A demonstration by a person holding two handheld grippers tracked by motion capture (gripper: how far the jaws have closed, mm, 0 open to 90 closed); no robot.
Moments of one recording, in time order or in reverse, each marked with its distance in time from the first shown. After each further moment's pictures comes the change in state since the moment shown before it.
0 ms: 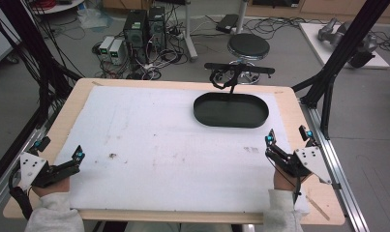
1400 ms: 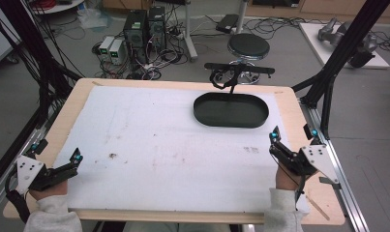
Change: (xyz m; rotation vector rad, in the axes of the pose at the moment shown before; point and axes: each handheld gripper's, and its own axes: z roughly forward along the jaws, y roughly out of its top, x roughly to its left) left arm 0.001 0.001 -0.009 0.003 0.007 0.006; right arm -0.004 0.009 0.002 0.014 -0.023 0.048
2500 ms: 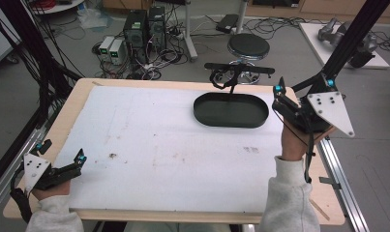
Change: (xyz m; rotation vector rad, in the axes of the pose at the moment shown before) left arm -0.006 -0.001 0.004 0.051 -0.008 0.028; right arm 0.023 0.134 0.039 -0.098 -0.050 -0.140
